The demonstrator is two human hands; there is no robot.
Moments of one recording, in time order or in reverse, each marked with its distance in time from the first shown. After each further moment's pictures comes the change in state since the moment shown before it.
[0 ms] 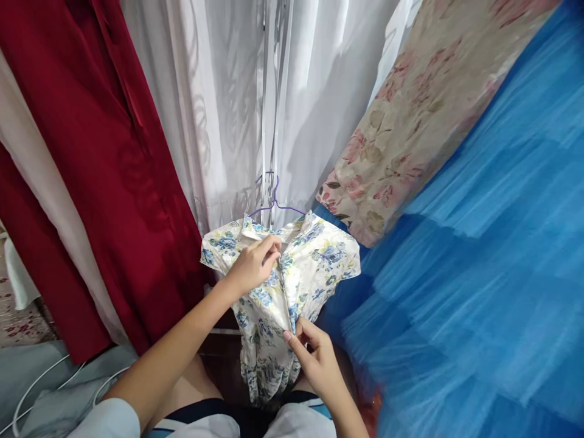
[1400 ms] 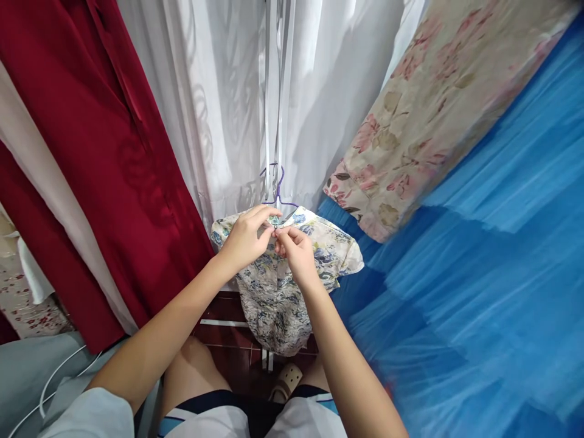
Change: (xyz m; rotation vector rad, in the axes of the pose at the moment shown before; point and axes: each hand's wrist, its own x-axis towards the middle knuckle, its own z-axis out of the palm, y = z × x) left_hand 0.036 0.000 -0.036 0.097 0.060 0.083; right_hand 0.175 -0.072 0.013 0.523 0.112 -0.145
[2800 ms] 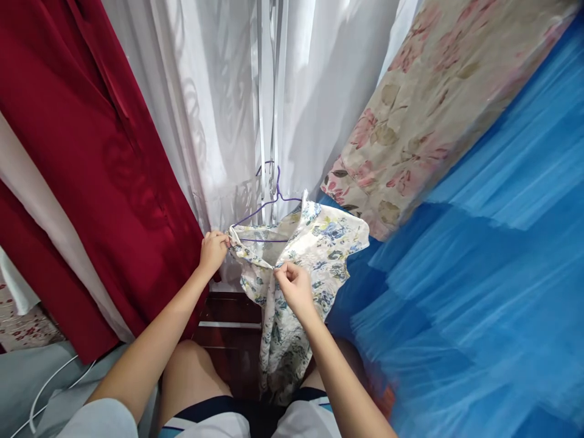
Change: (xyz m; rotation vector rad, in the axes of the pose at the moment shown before) left_hand -0.083 -0.176 0.038 0.372 0.030 -0.485; right_hand -0.054 0.069 -0.023 -0.311 0.080 0.130
